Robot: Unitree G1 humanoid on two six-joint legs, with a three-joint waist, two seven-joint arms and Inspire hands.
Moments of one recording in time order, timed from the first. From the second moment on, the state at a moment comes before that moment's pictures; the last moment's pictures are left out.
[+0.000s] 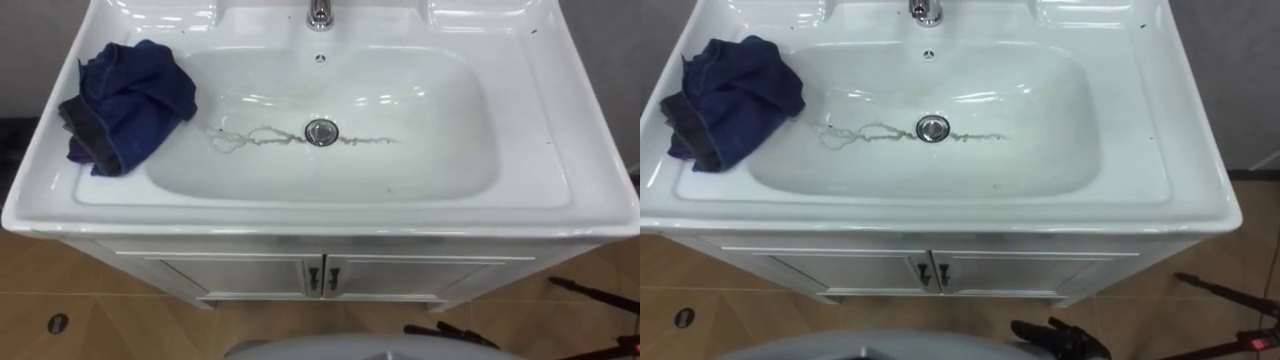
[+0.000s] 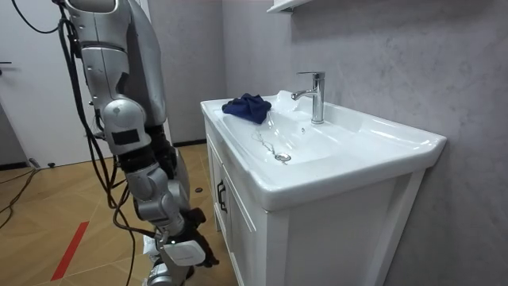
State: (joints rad) left arm 0.21 0.17 0.14 1.24 0.05 0.13 0.25; right arm 0.09 -0.21 0.07 1.34 0.51 0.03 0.31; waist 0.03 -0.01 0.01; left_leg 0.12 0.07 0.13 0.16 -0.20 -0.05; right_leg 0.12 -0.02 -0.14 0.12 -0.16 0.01
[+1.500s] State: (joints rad) left arm 0.18 0.31 0.43 0.15 0.02 -0.25 1.02; right arm 0.16 -0.25 0.03 1.20 0.35 -0.03 0.26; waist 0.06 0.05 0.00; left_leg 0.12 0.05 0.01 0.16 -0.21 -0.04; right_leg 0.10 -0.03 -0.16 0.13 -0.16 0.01
